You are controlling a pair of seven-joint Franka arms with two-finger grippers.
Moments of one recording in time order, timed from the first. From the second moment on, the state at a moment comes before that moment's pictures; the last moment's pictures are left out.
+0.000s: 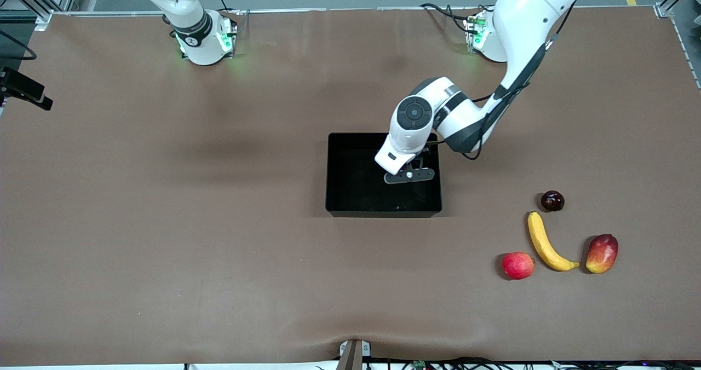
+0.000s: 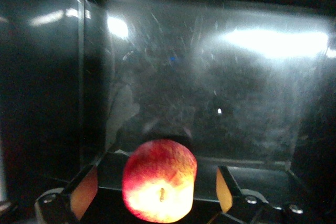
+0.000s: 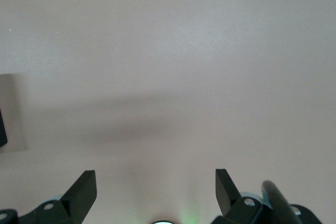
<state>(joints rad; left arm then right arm) -0.15 0.54 -0.56 -1.83 0.33 2.21 -0.97 -0.07 -0.04 -0.06 -1.53 0.00 1.44 -0.04</state>
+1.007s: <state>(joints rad) 0.37 0.50 -0.55 -1.57 0.30 1.97 -0.37 -0.05 -0.04 -0.06 -1.53 0.00 1.47 -0.05</state>
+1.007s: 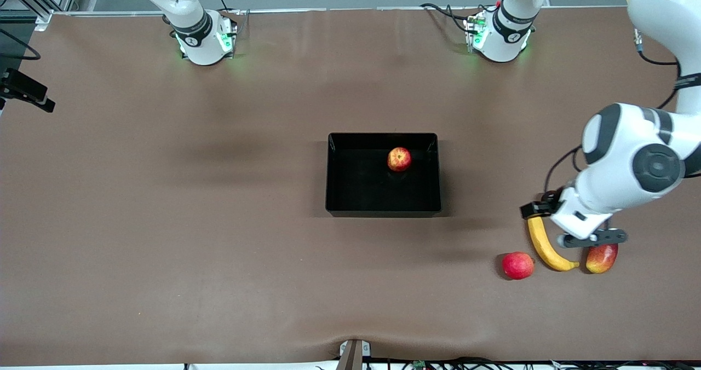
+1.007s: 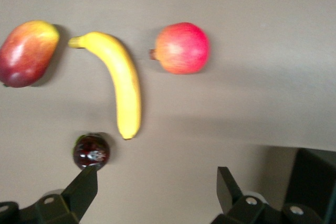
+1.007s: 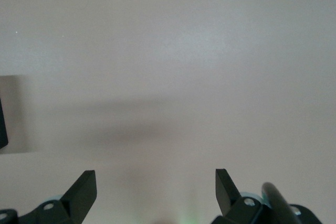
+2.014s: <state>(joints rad) 0.57 0.78 -0.54 -1.54 0.29 2.31 -0.44 -0.04 -0.04 -0.06 -1.53 0.00 1.47 -0.05</state>
